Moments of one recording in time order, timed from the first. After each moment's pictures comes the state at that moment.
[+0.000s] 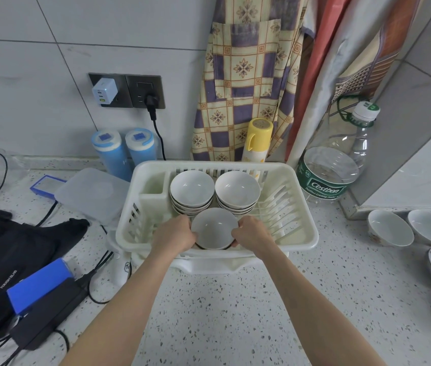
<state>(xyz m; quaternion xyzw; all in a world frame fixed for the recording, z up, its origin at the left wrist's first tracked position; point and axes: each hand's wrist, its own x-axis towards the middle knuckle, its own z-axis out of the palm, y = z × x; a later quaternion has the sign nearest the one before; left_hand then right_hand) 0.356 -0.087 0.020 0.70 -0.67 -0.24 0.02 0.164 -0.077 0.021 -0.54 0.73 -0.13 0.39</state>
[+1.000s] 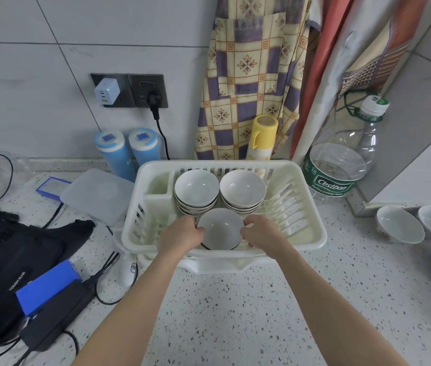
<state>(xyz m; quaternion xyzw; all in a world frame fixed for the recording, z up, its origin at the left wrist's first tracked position) 0.355 -0.089 0.014 0.72 -0.64 -0.27 0.04 0.155 -0.078 0.020 -0.52 0.72 -0.17 0.42</state>
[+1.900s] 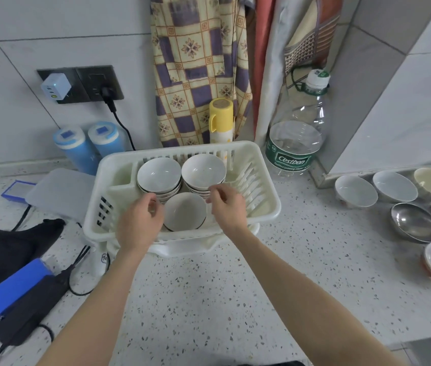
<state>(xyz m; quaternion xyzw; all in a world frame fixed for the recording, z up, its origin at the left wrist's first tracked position) 0.344 -0.052 0.026 0.69 -0.65 -0.09 0.29 0.153 -0.041 0.041 -0.48 0.64 -0.48 0.36</state>
